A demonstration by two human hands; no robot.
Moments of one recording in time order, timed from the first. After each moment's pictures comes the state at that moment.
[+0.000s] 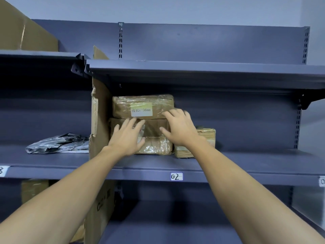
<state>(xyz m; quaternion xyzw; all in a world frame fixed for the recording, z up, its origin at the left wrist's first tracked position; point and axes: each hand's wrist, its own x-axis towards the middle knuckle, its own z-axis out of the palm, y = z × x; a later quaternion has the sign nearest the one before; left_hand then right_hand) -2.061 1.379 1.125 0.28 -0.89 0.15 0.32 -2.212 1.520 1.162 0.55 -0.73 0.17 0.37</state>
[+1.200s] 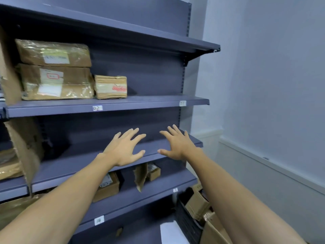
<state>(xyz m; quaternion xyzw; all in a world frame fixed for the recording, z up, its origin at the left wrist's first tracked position) -2.027 1.665 0.957 -0.01 -0.99 0.06 0.13 -2.127 1.883 0.970 0.36 -0.93 0.04 0.09</state>
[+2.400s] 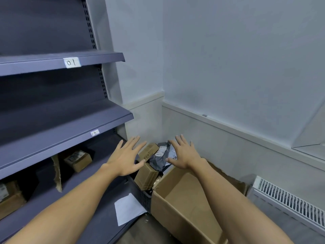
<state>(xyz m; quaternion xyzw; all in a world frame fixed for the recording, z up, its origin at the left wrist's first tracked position) -2.264 1.941 0.786 -0.18 -0.98 0.03 0.03 -2.284 2.202 0.785 0.17 -0.98 0.07 -0.01</state>
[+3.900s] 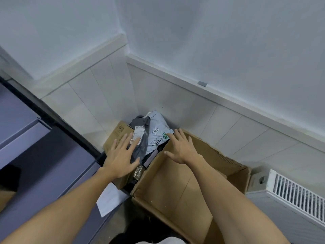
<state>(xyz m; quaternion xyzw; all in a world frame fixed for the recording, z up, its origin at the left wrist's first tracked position) -2.557 2.026 0.578 -0.22 -0.97 -0.01 -0.10 -2.553 2.295 0.581 0.05 -0.97 0.13 -0.17</state>
